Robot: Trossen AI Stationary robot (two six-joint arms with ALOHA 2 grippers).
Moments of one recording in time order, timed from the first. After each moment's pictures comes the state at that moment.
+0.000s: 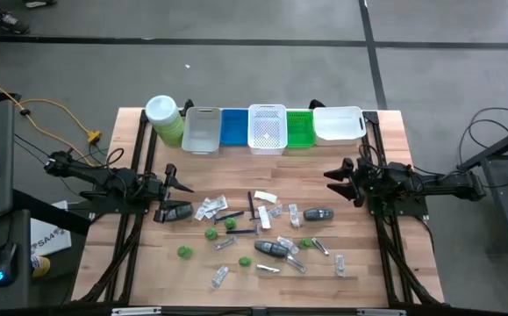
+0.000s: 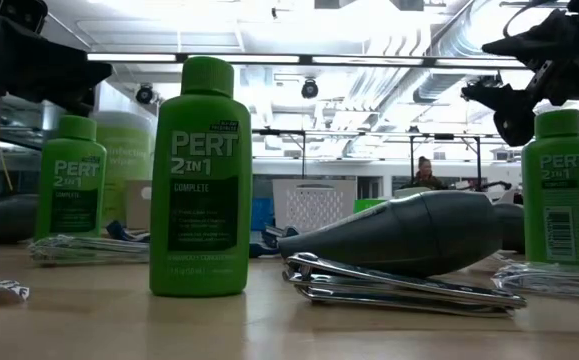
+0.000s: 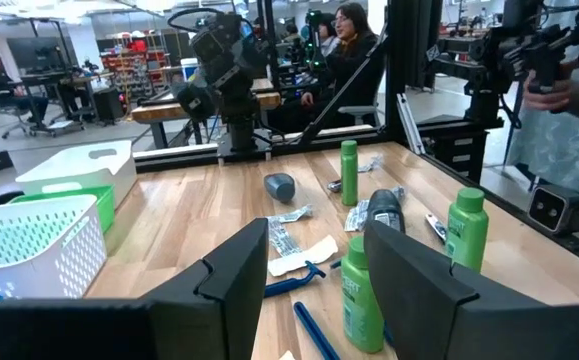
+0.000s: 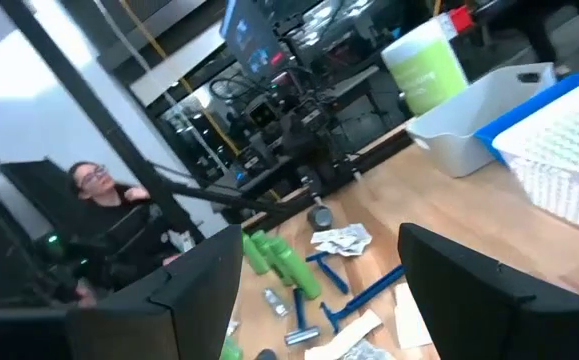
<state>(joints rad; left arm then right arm) -0.33 0.04 0.01 0.04 -0.21 0.08 0.02 0.07 0.01 0.15 0.06 0.58</state>
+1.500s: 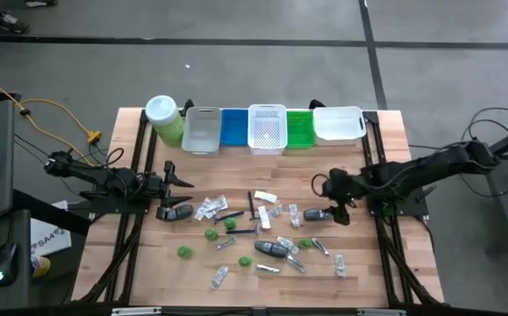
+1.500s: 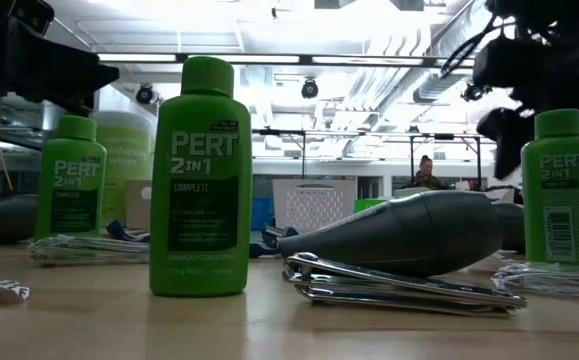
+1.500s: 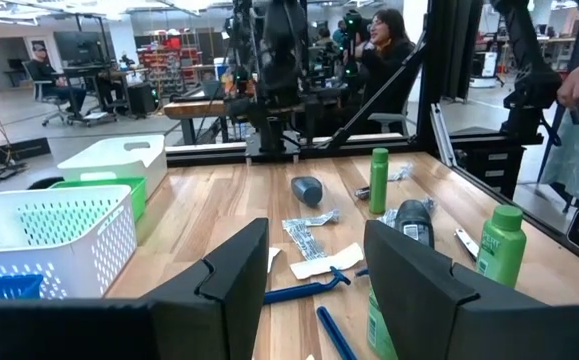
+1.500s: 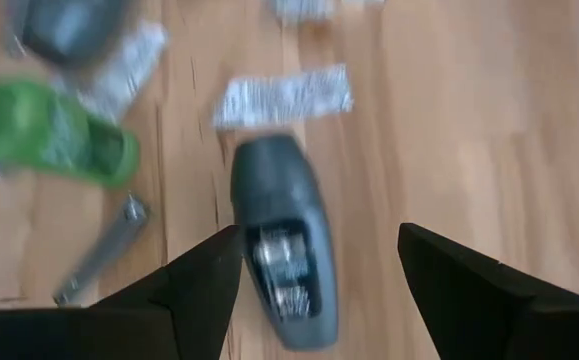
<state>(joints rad) -0.33 0.04 0.01 0.05 -0.28 0.04 0.17 0.98 0.53 -0.56 0.00 0.27</state>
